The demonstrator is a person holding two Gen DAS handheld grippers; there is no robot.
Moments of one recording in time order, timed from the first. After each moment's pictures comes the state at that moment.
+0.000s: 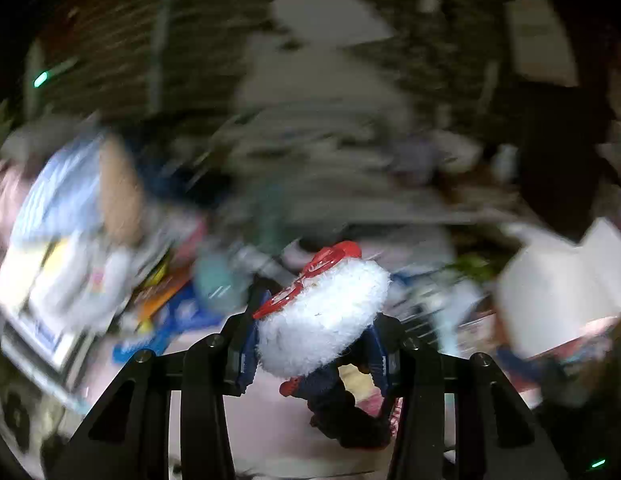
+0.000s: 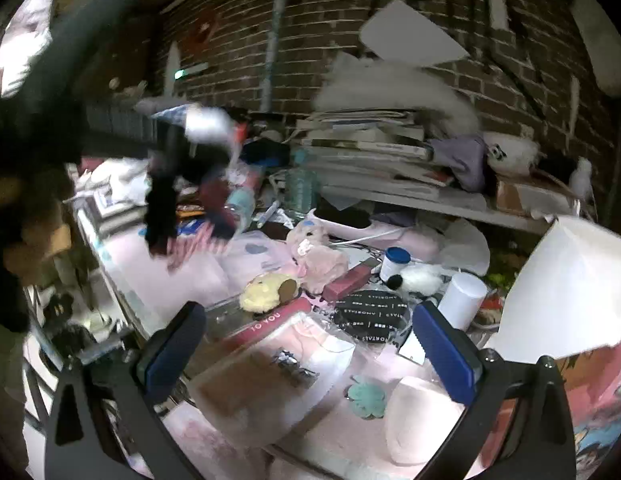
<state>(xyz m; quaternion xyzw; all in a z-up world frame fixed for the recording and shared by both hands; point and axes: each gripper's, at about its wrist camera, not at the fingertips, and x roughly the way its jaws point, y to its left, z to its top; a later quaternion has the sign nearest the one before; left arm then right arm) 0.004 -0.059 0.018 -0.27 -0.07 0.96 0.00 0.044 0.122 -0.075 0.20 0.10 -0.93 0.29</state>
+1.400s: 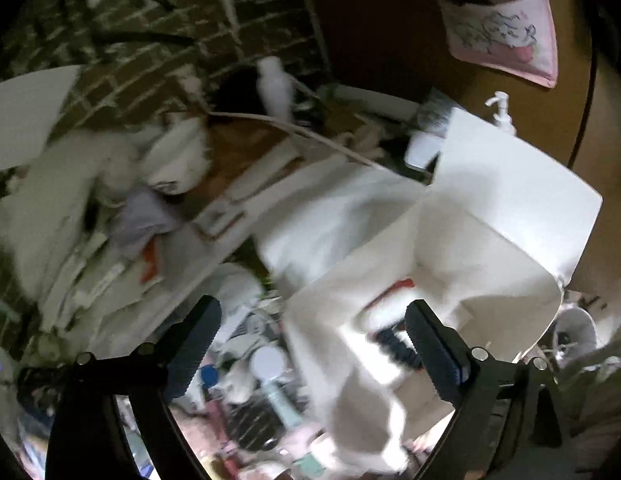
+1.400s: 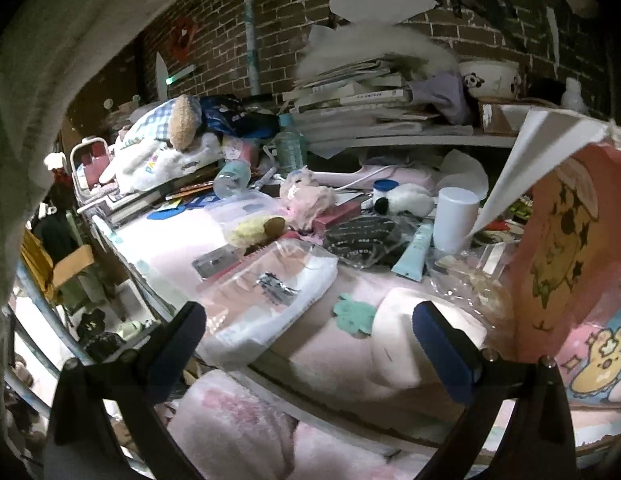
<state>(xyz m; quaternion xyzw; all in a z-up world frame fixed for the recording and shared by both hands) -0.092 0.208 0.074 -0.37 0.23 0.88 0.18 0.051 0.166 -0.117 0.24 0.05 -0.92 0.31</state>
